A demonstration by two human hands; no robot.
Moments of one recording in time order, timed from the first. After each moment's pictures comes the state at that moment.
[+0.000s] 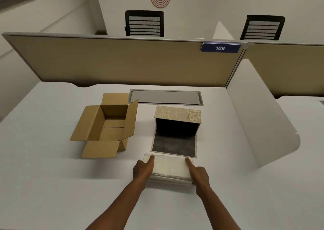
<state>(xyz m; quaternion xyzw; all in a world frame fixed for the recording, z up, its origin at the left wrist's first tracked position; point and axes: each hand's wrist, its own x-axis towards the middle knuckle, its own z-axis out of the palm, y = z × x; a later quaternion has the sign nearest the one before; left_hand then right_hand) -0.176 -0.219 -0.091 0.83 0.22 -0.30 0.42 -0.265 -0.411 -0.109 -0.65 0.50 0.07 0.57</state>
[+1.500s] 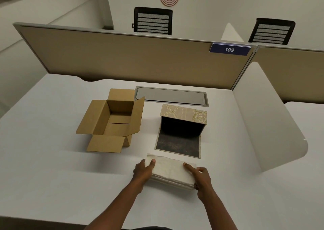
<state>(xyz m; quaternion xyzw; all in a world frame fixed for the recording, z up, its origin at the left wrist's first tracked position) -0.187 -0.189 -0.115 0.81 0.15 -0.32 0.46 -0.277 -0.405 -0.114 -0.57 0.50 0.07 0.64</state>
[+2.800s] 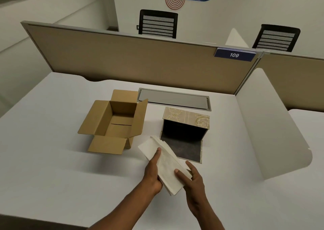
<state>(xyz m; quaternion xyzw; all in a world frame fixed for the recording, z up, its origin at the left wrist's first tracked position) -0.199 -0.231 -0.071 0.44 0.27 -0.33 0.79 -0.286 -0.357 -0.064 -0.57 0.34 0.01 0.75</state>
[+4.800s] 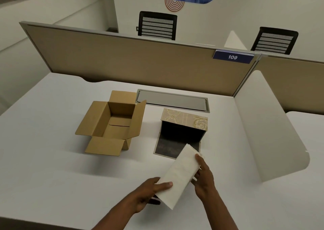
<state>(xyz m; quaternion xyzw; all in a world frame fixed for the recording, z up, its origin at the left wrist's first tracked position) -0.227 -0.191 -0.076 0.64 0.07 -0.51 0.57 -0.253 -0.414 -0.079 -0.43 0.46 -0.01 0.78</state>
